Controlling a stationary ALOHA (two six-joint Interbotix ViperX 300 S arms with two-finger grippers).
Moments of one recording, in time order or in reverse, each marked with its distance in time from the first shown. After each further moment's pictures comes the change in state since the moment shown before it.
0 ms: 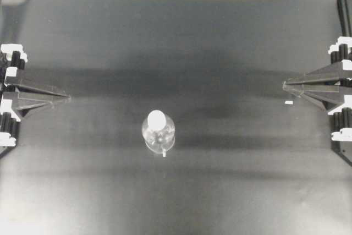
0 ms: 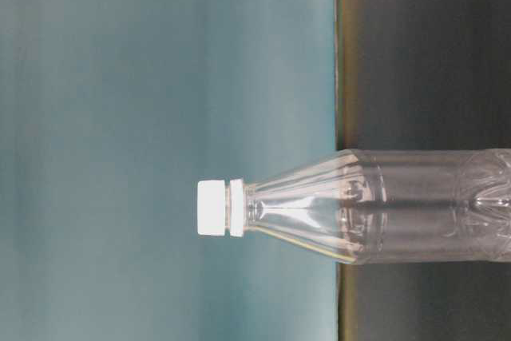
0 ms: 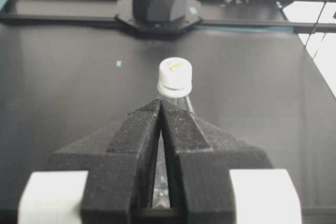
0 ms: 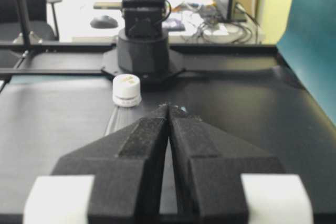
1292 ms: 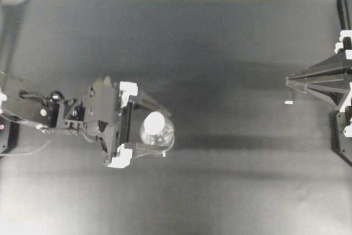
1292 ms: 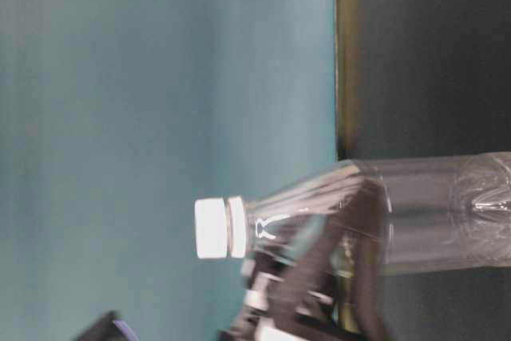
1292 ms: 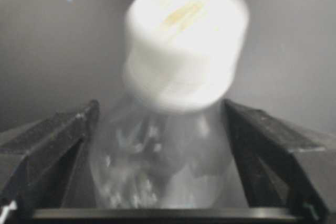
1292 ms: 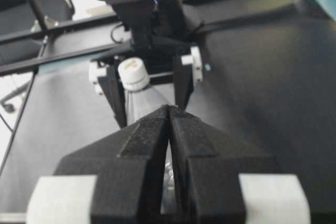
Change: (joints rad) left arm -0.043 1.029 -0.252 0.038 -0.560 -0.067; right arm 0.002 0.000 -0.189 0.035 0.373 0.198
